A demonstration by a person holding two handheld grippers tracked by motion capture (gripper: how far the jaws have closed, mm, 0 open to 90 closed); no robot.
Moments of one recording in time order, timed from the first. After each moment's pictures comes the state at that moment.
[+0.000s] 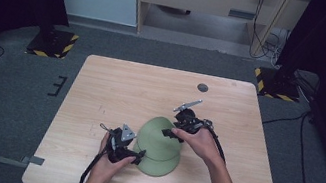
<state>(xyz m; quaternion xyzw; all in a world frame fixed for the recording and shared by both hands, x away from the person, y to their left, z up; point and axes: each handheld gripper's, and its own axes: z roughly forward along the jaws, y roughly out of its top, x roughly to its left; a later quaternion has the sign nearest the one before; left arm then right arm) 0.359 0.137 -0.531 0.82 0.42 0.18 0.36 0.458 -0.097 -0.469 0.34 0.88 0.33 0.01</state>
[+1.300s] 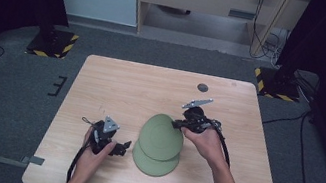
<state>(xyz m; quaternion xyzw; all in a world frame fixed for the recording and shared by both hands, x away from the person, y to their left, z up) 0.368 0.193 -0.521 0.79 0.45 0.20 0.36 0.453 -0.115 -0.448 0.35 0.86 0.36 0.05</state>
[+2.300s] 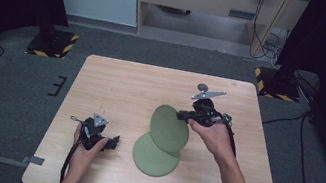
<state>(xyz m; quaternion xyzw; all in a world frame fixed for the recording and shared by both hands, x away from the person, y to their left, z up) 0.379 0.223 -0.537 0.77 0.52 0.21 0.31 0.451 -0.130 -0.402 0.36 0.84 0.41 0.05</state>
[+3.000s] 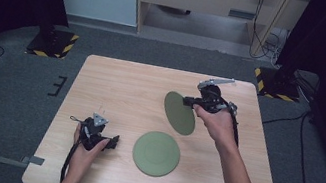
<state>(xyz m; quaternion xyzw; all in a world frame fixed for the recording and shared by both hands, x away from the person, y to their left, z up) 0.379 0.223 -0.537 0.77 0.52 0.21 0.31 0.479 -0.138 -0.380 0.40 0.81 0.43 0.08</state>
